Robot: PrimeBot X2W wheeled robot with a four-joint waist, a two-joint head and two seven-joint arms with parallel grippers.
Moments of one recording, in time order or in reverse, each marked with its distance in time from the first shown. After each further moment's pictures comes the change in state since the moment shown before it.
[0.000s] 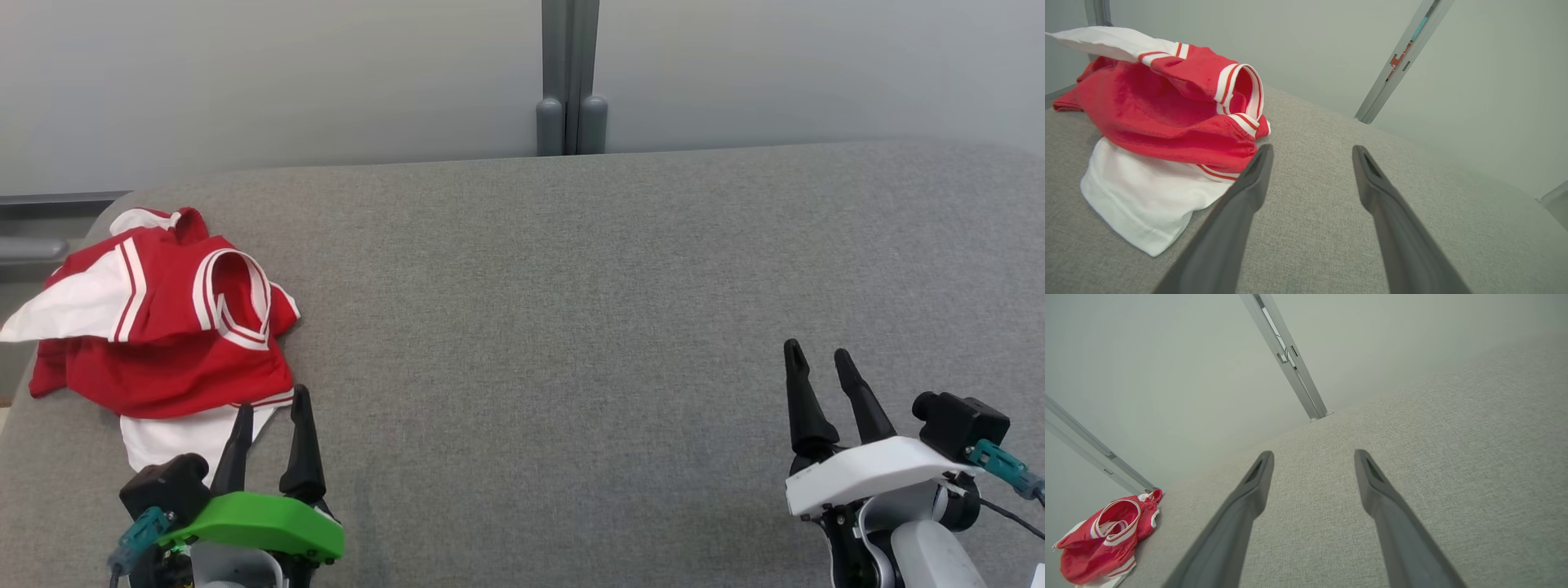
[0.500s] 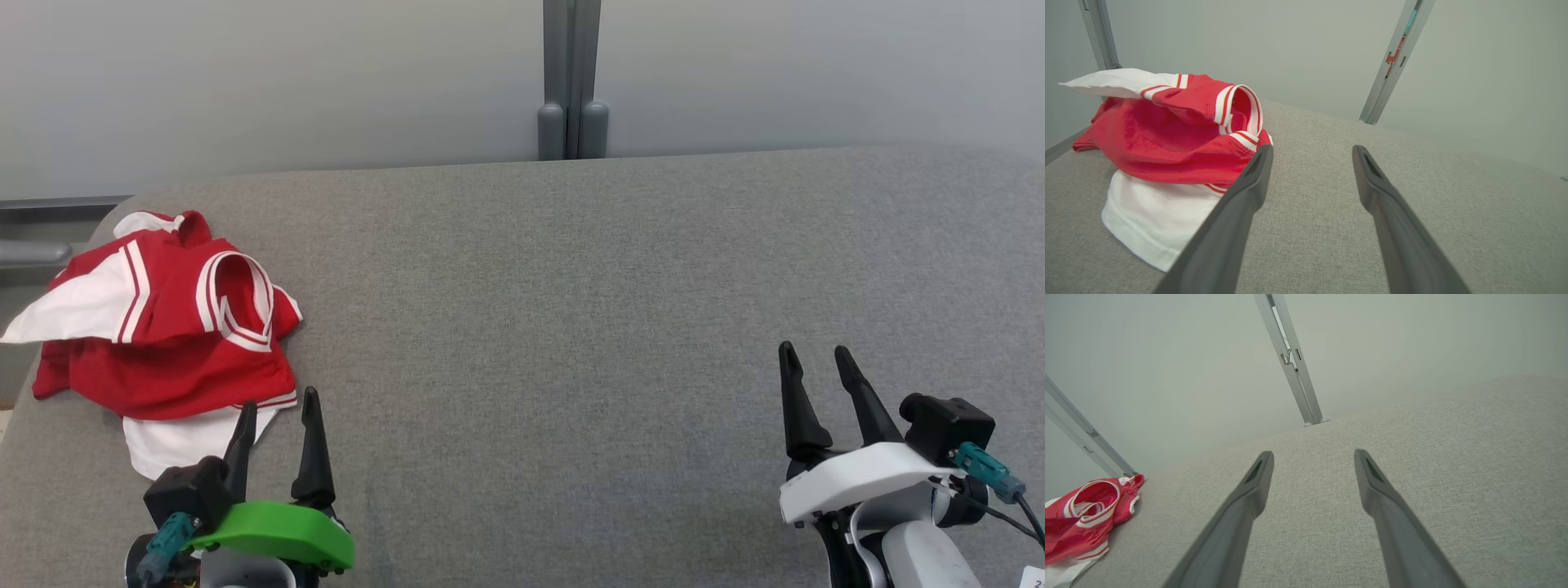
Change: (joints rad) left arm 0.011 0.005 -0.023 -0.012 0.137 0.018 -0.036; right arm 0.000 -0.001 0.003 0.011 -0.136 0.000 -0.035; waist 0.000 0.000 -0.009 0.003
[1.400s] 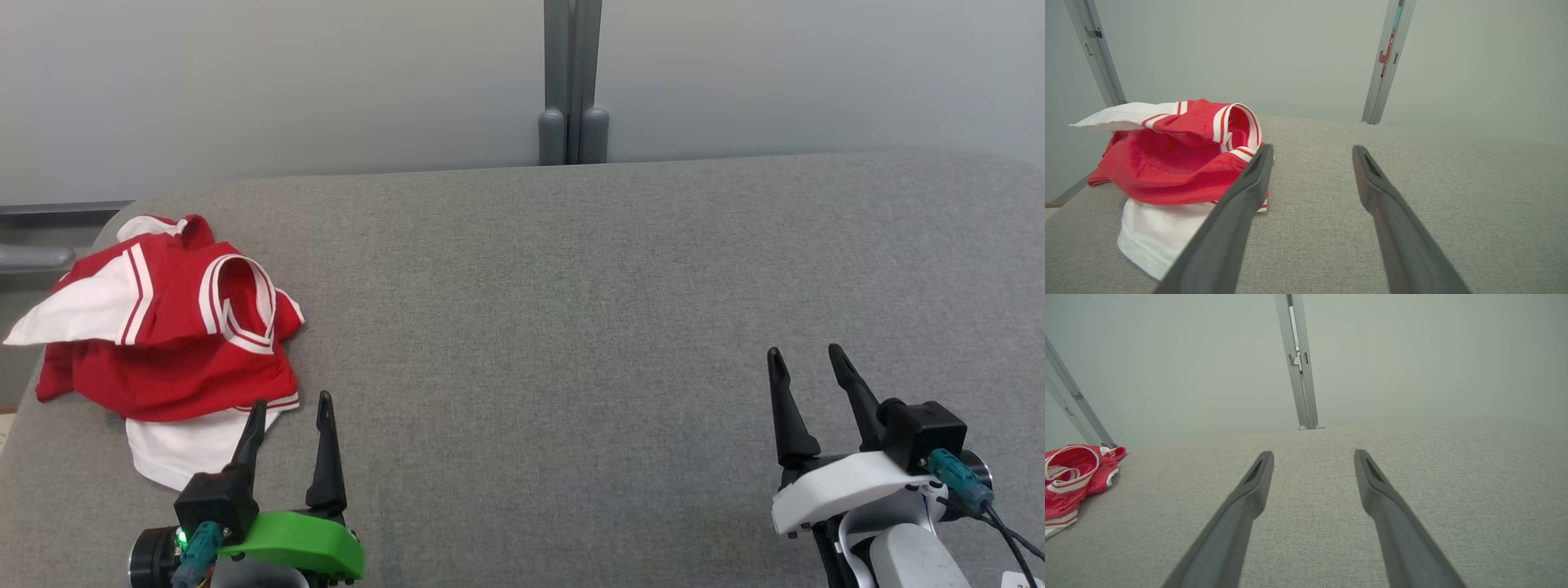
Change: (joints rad) left arm 0.007 -0.001 -0.018 0.015 0.141 0.008 -0.055; right arm 0.000 -0.002 0.007 0.017 -0.186 0.000 -0.047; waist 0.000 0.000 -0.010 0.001
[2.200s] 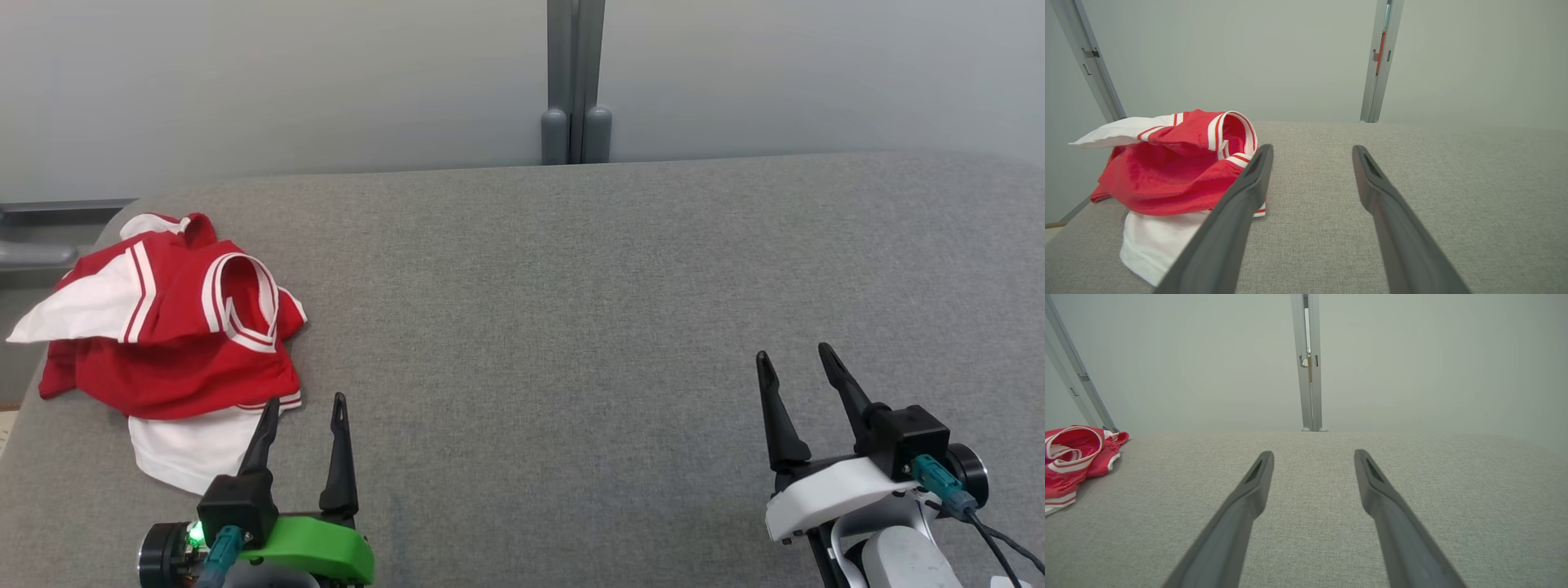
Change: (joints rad) left arm 0.001 -0.002 -0.021 0.006 0.069 0.010 -0.025; right arm 0.003 -0.001 0.014 0.001 -0.081 0.000 -0.027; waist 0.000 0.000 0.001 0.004
